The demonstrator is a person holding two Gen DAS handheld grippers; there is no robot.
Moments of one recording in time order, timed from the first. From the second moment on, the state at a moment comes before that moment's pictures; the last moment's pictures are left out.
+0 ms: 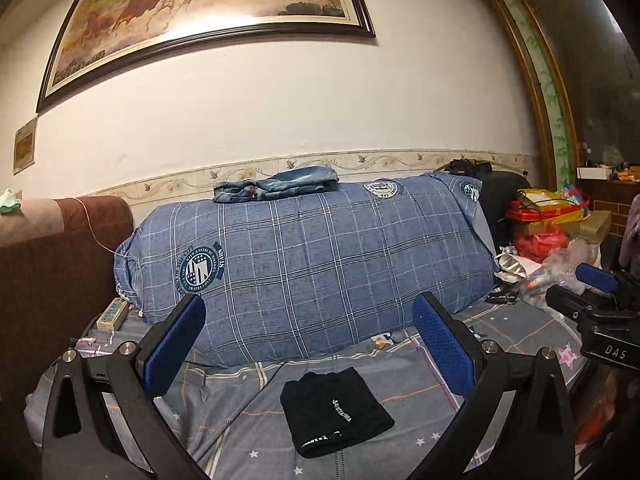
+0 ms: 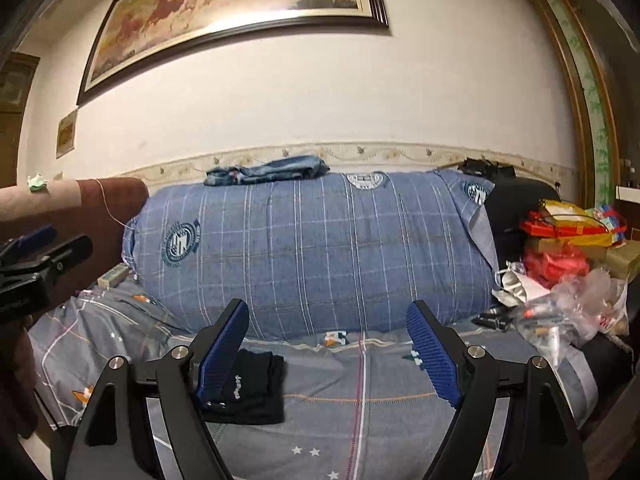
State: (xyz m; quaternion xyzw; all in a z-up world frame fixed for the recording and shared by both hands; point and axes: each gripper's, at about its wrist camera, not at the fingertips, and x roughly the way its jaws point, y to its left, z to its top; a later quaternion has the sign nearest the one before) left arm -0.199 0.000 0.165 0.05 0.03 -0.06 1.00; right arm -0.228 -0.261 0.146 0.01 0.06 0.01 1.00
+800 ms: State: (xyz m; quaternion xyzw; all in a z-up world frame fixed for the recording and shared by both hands) left arm -0.217 0.003 0.173 0.05 0.01 -0.06 1.00; right arm -0.266 -0.254 0.177 0.02 0.01 0.04 1.00
